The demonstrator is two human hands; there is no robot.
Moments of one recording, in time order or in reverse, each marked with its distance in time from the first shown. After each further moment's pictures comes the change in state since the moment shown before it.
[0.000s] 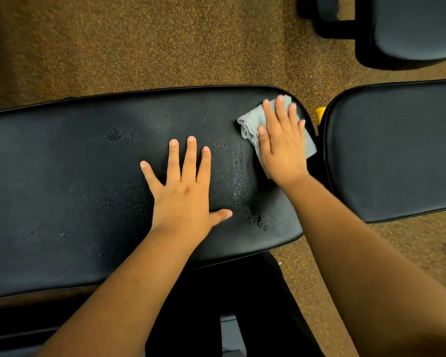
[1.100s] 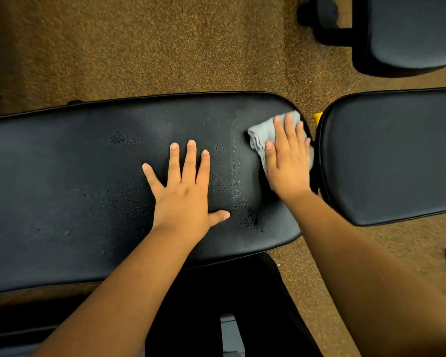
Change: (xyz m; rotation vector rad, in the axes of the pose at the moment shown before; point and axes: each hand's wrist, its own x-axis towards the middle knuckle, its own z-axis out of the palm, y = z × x) left_hand 0.000 0.001 -0.002 -0.002 -0.033 -0.011; right_hand -0.022 0.020 0.005 0.039 0.044 0.061
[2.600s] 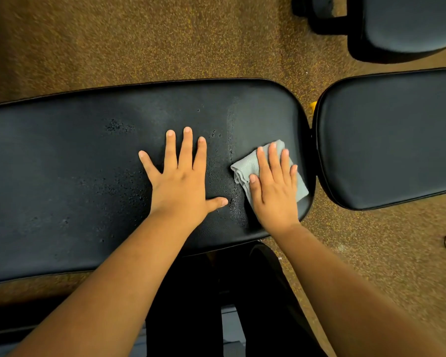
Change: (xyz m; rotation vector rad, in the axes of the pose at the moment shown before) left_hand 0.000 0.002 -0.001 0.017 0.005 -0.001; right_hand -0.089 -0.014 0.018 -0.037 -0.056 -0.019
